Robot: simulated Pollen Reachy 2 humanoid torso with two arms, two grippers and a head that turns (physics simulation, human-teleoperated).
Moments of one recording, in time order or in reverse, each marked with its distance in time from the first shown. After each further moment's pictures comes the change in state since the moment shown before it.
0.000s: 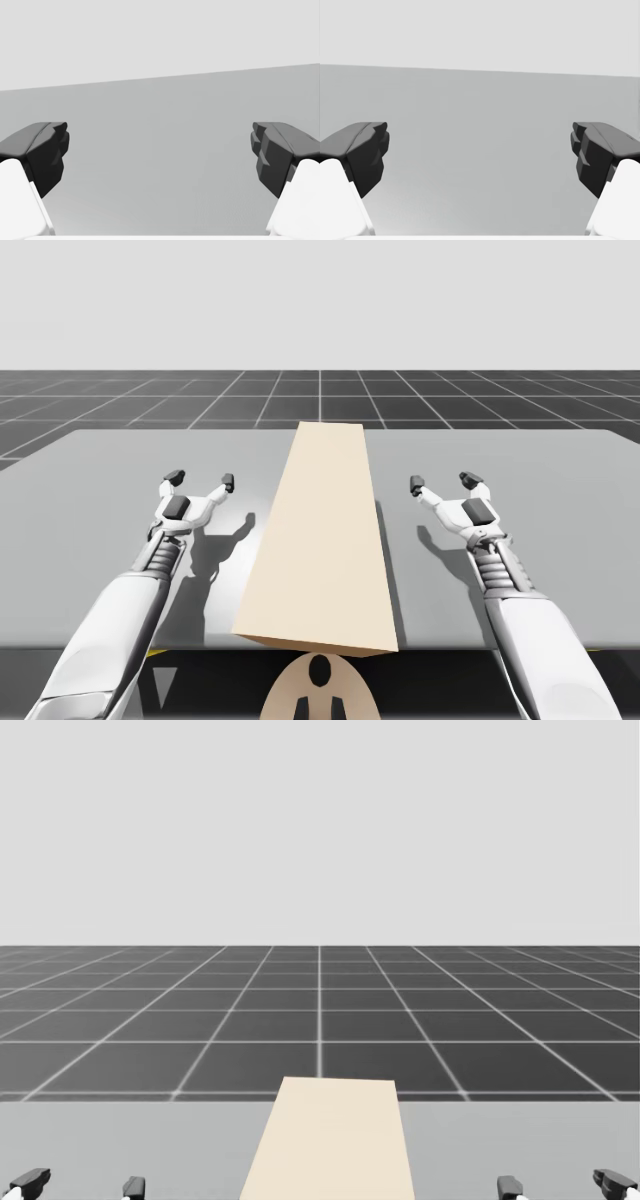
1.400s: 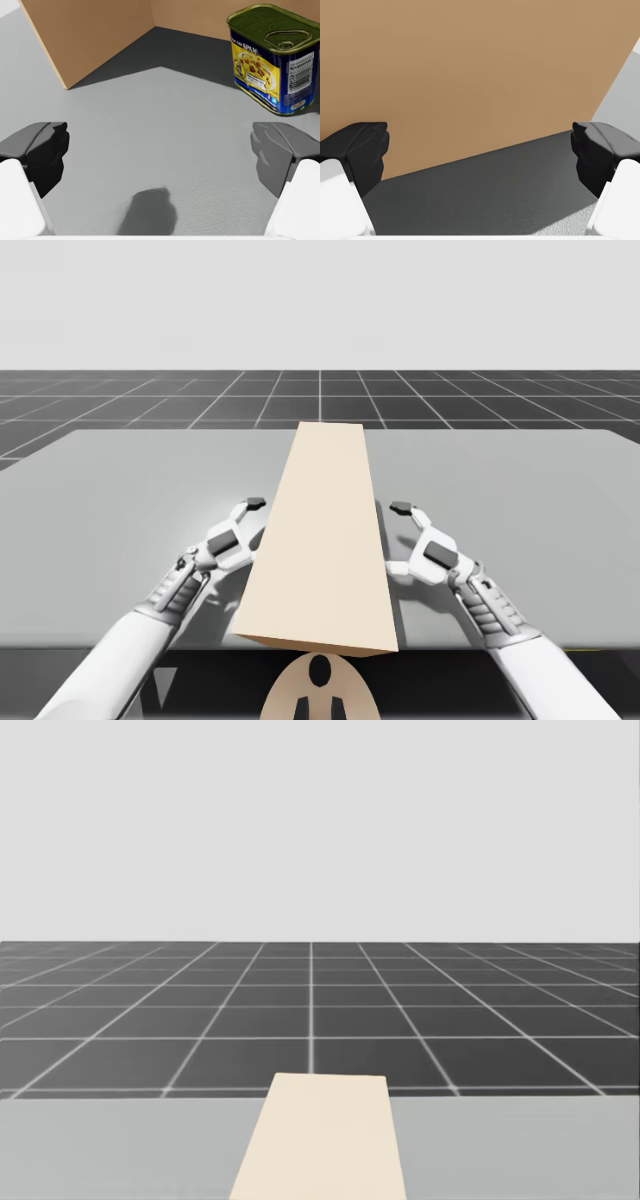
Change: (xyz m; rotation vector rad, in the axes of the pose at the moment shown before) left arm -0.002 -0.079 0.047 -0.888 0.102 -0.125; right arm -0.035 0.049 0.044 0.823 0.007 0.210
